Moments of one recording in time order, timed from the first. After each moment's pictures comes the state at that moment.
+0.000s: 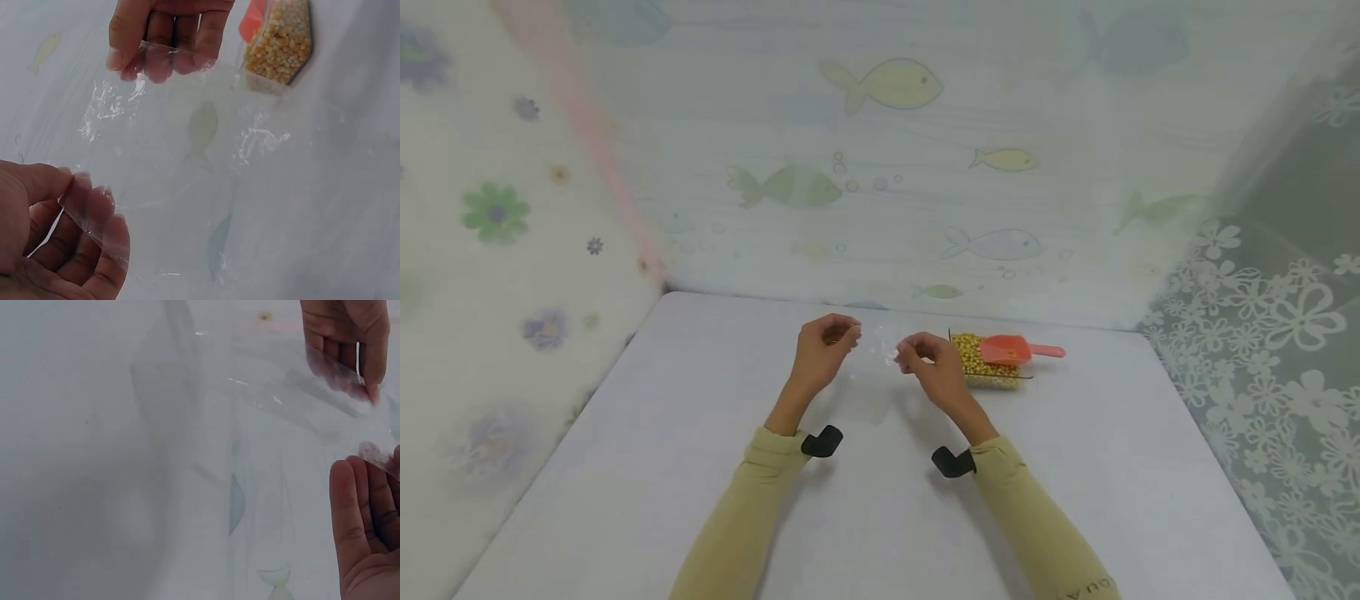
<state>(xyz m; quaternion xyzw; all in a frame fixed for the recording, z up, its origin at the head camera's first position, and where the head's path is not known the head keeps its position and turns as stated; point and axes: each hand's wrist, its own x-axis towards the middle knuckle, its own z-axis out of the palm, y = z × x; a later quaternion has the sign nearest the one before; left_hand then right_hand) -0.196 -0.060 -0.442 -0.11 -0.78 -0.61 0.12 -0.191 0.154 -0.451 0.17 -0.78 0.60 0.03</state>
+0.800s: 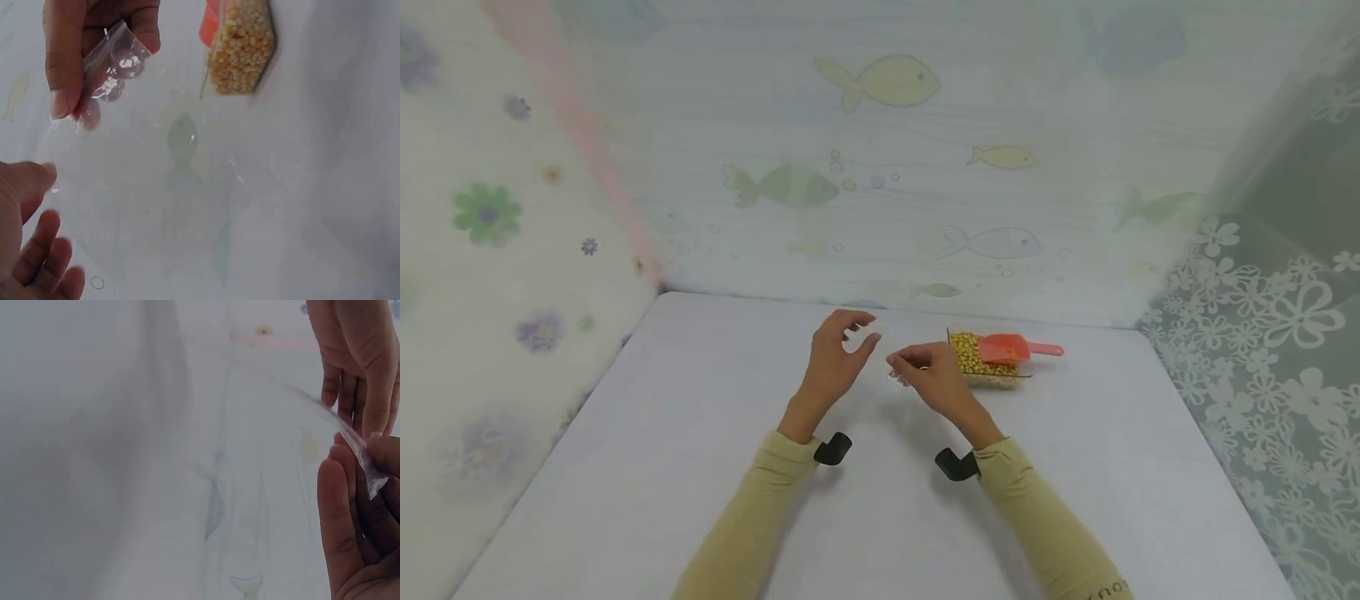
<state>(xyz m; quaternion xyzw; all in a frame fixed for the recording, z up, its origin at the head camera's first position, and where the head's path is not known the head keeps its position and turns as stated) -0.187 -0.037 -0.440 -0.18 -0.83 -0.48 0.24 -0.179 0.157 -0.434 0.21 -0.82 0.54 0.00</state>
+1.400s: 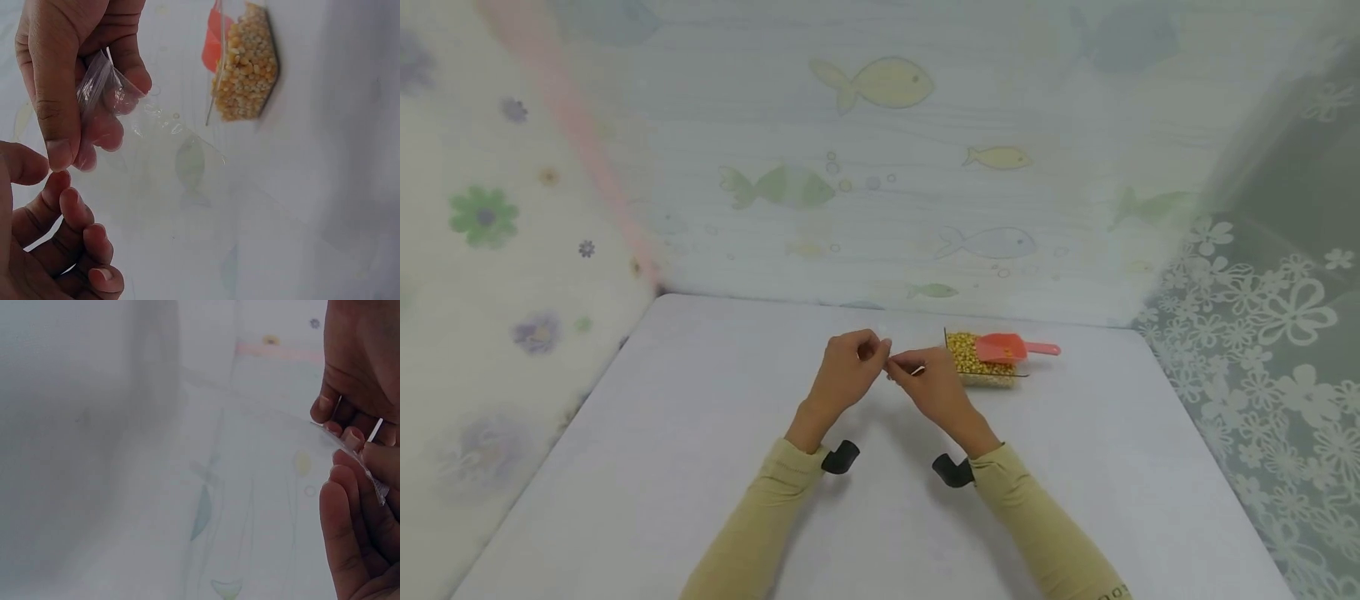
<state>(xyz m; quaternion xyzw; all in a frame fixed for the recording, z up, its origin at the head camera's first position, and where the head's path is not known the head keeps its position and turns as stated) -0.172 -0.018 -0.431 -0.18 -0.83 -0.51 0.15 -0.167 0.153 -0.430 0.25 -0.83 0.49 0.08</state>
